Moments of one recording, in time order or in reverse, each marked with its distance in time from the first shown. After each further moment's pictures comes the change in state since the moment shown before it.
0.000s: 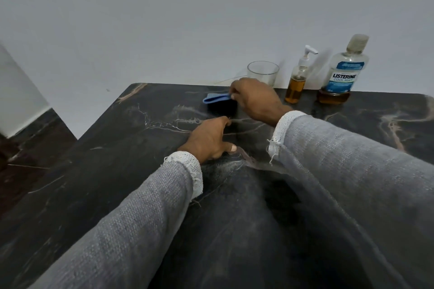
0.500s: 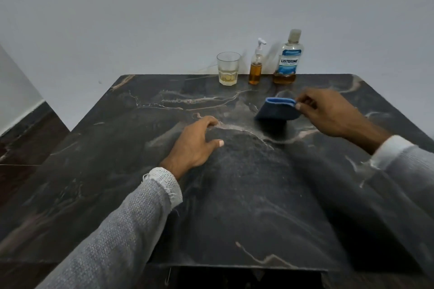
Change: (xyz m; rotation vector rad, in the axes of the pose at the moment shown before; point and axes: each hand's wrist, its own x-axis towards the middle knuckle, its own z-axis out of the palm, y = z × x) left_hand -0.138 0.050 0.022 -0.248 0.168 0.099; right_hand -0.244 0.054 -0.123 0.097 0.012 0.306
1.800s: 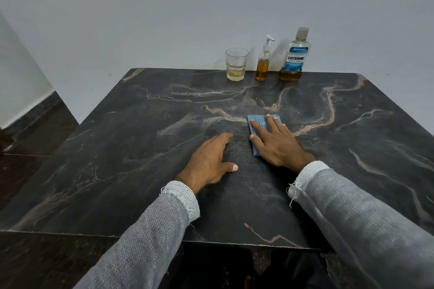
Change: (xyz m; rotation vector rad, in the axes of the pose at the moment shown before) left_hand -0.048 0.007 0.021 0.095 -0.206 -0.063; right_hand -0.028 -0.054 0.119 -0.194 -0.254 0.035
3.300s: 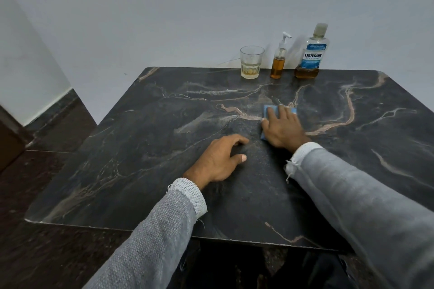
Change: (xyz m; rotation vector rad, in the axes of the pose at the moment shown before) left_hand -0.003 -0.020 -0.010 -0.193 0.003 0.089; right_hand 0.044 -0.021 -0.003 0.028 0.025 0.113
